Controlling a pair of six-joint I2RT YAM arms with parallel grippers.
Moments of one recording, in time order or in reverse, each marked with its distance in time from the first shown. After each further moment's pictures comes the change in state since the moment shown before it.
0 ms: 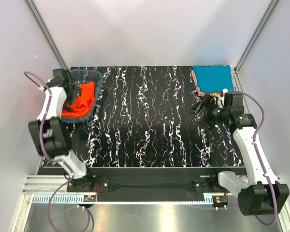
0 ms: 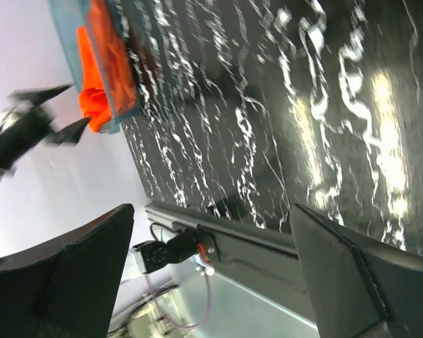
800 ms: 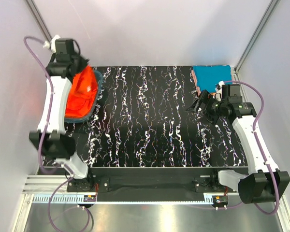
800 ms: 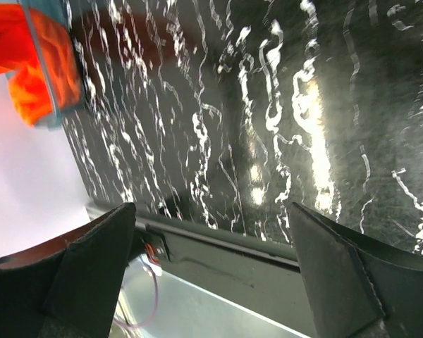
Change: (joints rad) left arm -0.198 0.069 0.484 0.014 0.038 0.156; right arm 0.025 0.133 0.199 -0.142 0.111 -0.221
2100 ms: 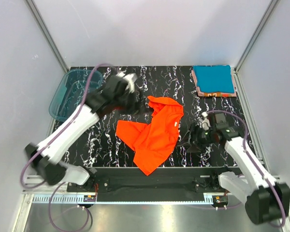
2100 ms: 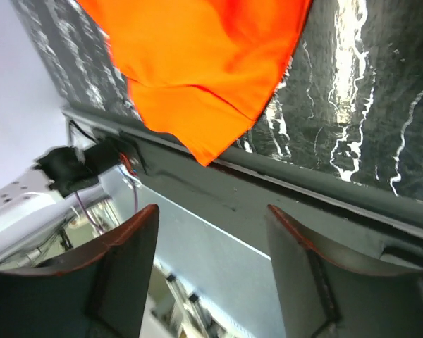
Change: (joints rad) left arm -0.700 -0.194 -0.302 -0.076 0.309 0.219; right arm 0.134 -0.256 -0.429 -0.007 -0.166 0.011
